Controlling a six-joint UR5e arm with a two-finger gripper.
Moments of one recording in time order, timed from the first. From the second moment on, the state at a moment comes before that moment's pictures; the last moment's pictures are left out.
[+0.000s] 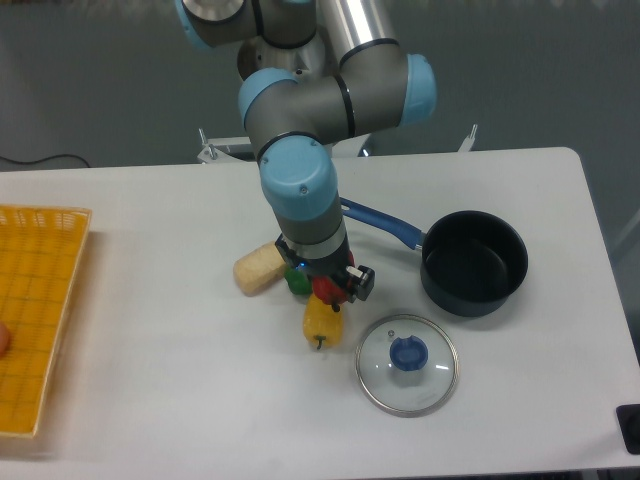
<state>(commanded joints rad) 2.38 -1.90 -1.55 -1.24 1.66 0.85</state>
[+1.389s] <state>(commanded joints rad) 2.56 -1.85 -1.61 -1.25 1.67 1.24</state>
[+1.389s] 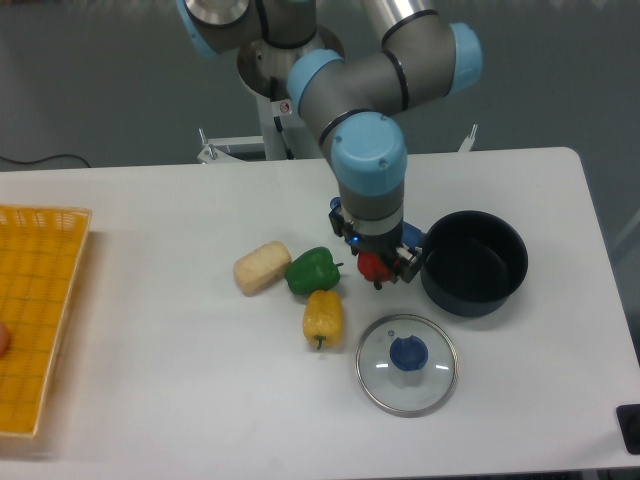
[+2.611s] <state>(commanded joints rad) 2.79 -1.97 -1.64 -1.20 1.67 1.55</state>
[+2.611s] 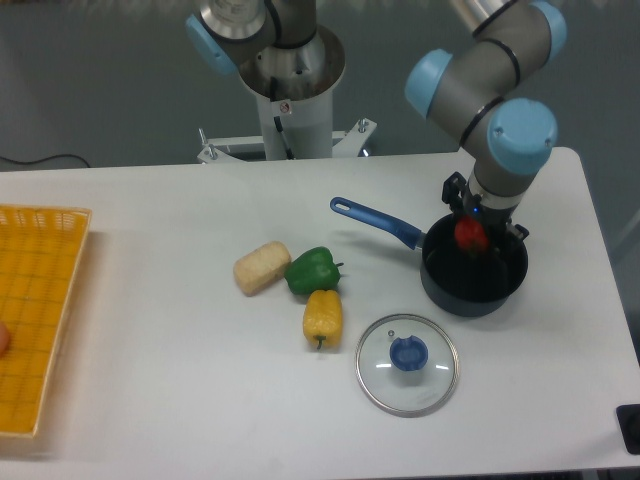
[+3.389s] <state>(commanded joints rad) 2.78 -2.01 -1.63 -1.20 1.67 1.55</state>
